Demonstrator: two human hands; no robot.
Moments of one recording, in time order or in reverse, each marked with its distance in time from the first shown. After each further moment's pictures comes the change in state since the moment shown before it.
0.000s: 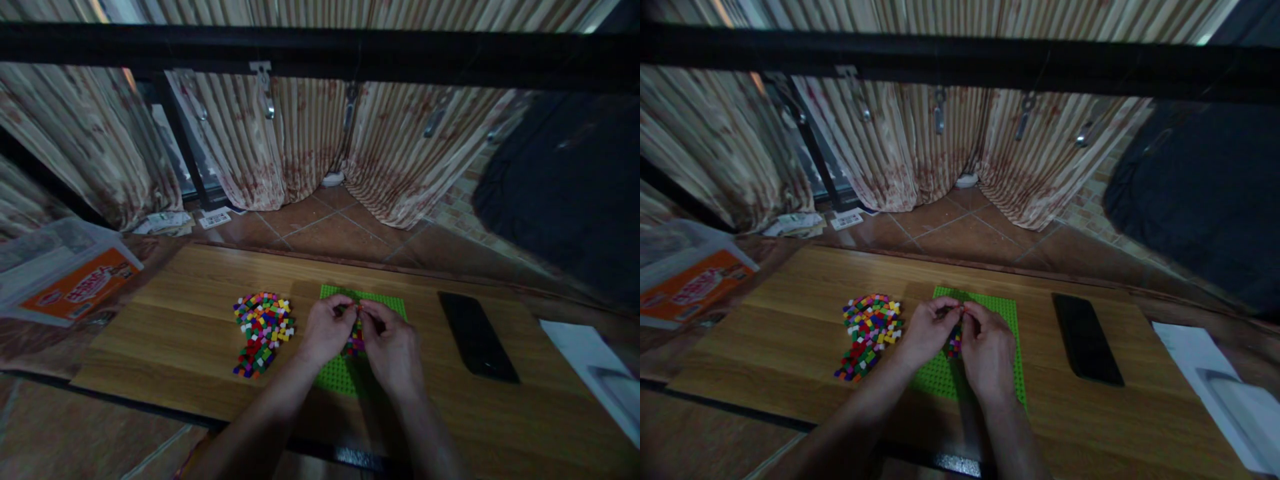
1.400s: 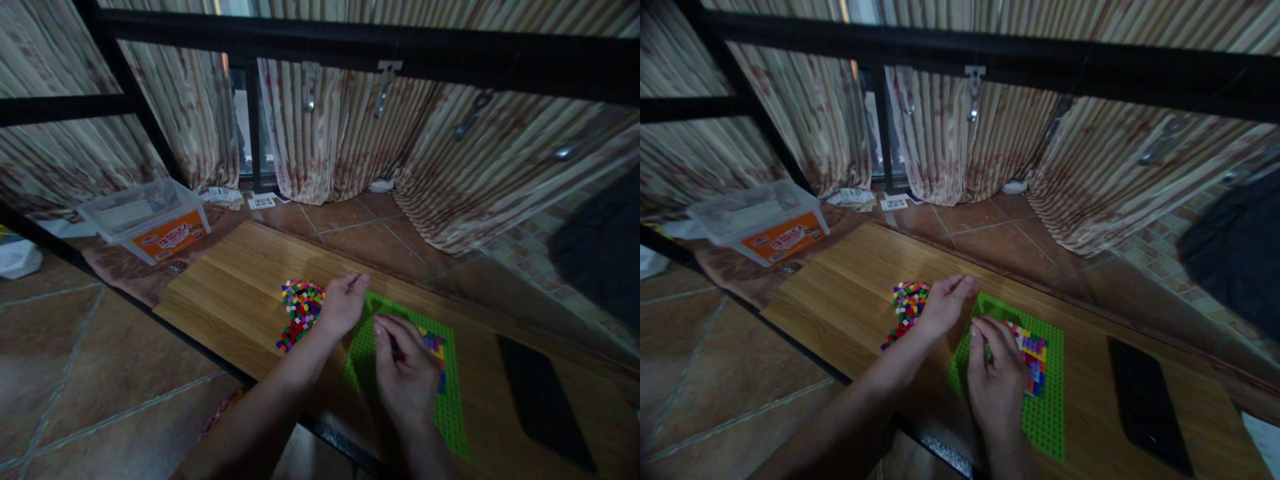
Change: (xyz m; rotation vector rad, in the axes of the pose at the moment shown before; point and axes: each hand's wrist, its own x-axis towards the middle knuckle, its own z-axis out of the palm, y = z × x) left_hand 0.016 -0.004 -0.049 -0.219 0.268 0.076; right_hand -0.026 -0.034 0.026 0.071 0.013 -0.389
